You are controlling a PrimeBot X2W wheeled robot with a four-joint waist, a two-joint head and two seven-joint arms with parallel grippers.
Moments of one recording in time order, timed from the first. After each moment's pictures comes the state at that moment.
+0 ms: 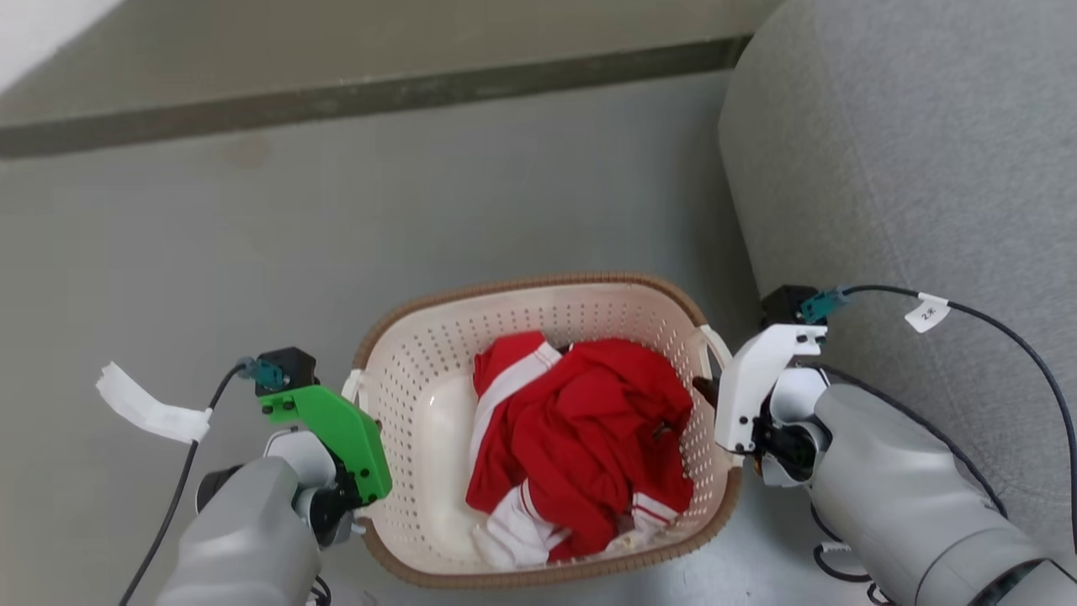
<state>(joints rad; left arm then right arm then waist) -0.65 0.01 -0.67 1.19 -0.94 -0.12 0.14 -0.68 -0.06 0.81 1.14 0.96 0.11 0.20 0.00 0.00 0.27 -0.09</state>
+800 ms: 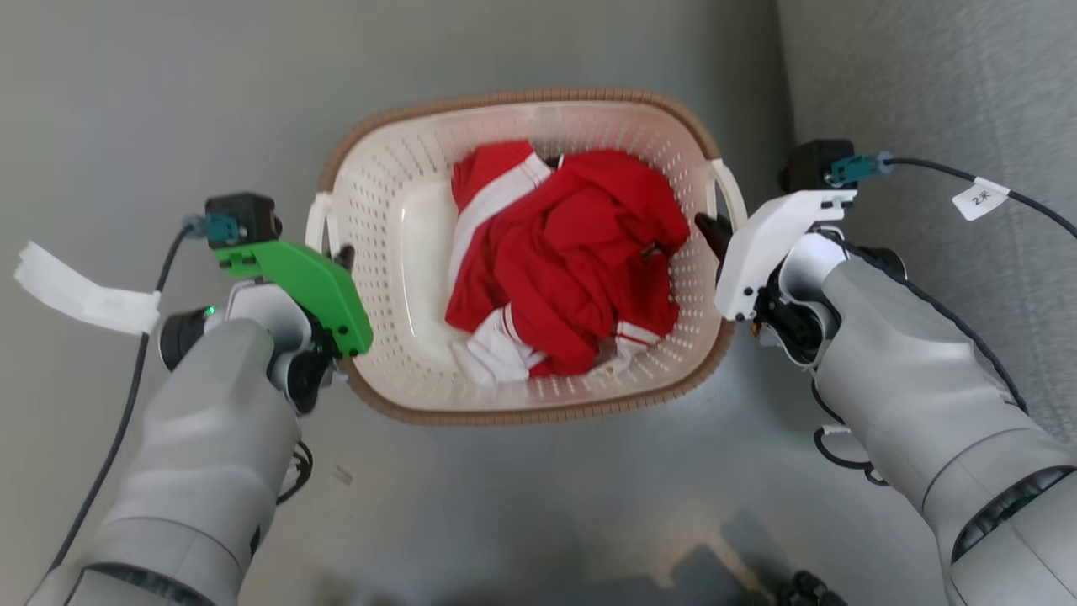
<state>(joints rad) -0.87 0.03 -0.65 1.16 -0.91 -0.11 0.01 -0.88 -0.08 0.80 1.12 0.93 0.11 0.06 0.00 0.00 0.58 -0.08</state>
